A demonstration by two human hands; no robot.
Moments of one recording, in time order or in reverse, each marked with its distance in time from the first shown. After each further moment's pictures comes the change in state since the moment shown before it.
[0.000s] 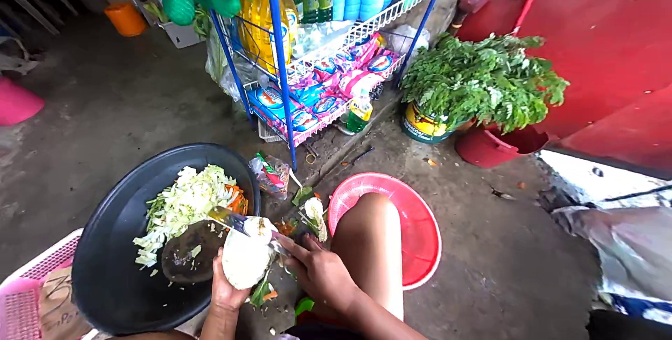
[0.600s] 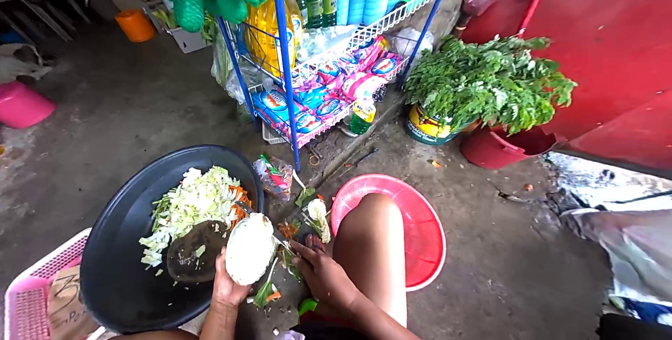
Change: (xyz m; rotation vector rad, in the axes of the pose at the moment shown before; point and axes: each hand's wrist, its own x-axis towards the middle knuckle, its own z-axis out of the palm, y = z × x) left_hand 0.000 0.004 -0.014 0.049 -0.001 -0.048; right_hand -0.003 0.012 0.014 0.292 -0.149 0.190
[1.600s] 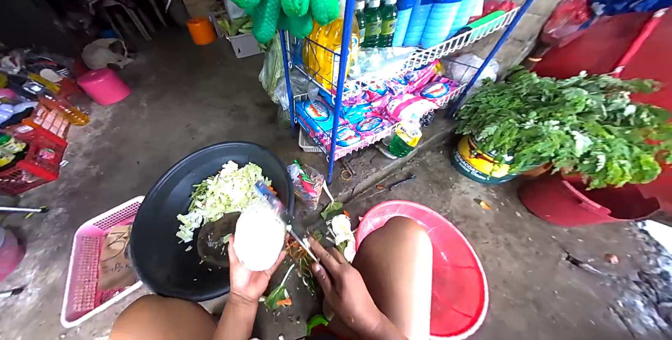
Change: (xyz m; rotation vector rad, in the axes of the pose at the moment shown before) left_hand -0.022 0.030 0.050 -0.371 0.189 0.054; right_hand 0.007 -0.007 0.014 -0.084 0.351 -0.512
